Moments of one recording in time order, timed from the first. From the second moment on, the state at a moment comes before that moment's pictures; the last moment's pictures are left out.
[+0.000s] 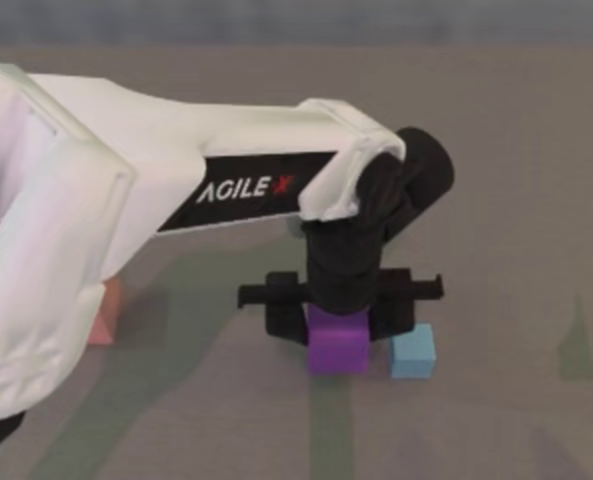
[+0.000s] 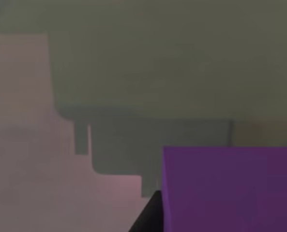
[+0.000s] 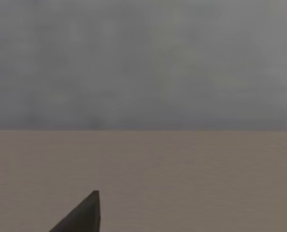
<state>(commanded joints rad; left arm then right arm) -0.83 2.22 1.62 -0.96 -0.01 -0.83 0.00 0.00 0.00 0.00 0.00 0.00</state>
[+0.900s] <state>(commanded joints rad) -0.83 2.22 1.61 -0.95 -0.01 -0.83 0.00 0.00 0.00 0.00 0.00 0.00</state>
